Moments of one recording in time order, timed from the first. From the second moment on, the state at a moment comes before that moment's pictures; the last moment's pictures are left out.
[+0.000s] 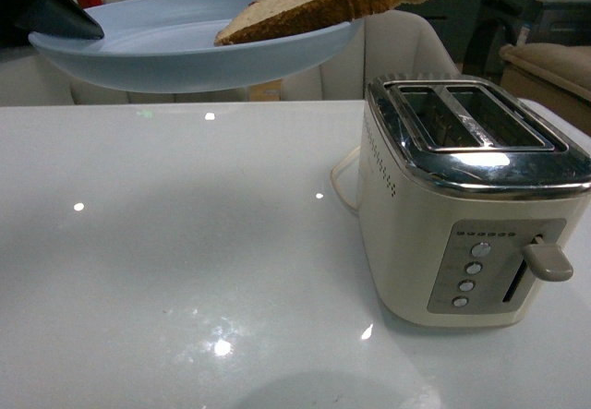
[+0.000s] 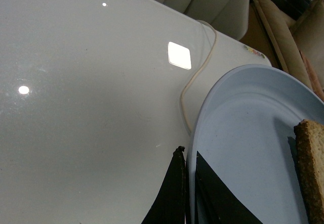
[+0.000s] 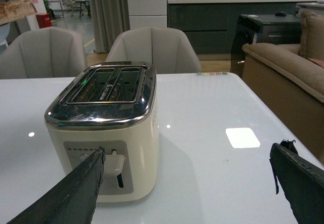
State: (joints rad) left arm -0.14 1.46 0.97 0.04 0.18 -0.54; right arm 0.00 0.00 0.01 0.00 0.00 0.00
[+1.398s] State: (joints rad) left arm -0.14 1.46 0.98 0.04 0.18 -0.54; right arm 0.14 0.29 0.19 -0.17 0.46 0.07
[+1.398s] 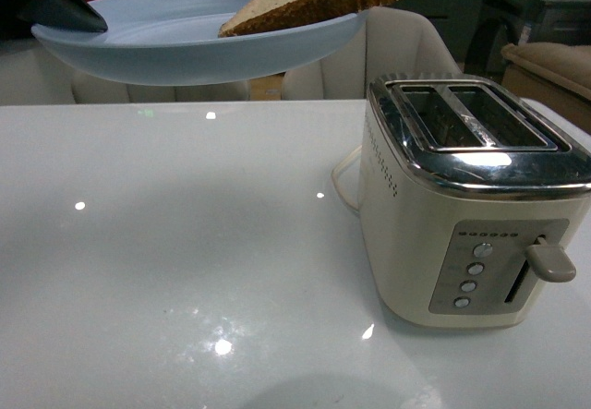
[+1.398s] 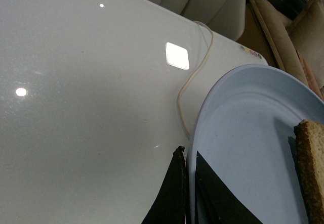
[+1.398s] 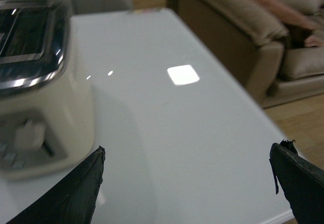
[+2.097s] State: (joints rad) left arm -0.14 1.47 0.98 0.04 0.18 -0.54; right arm 0.23 1.10 0.91 0.02 0.23 0.19
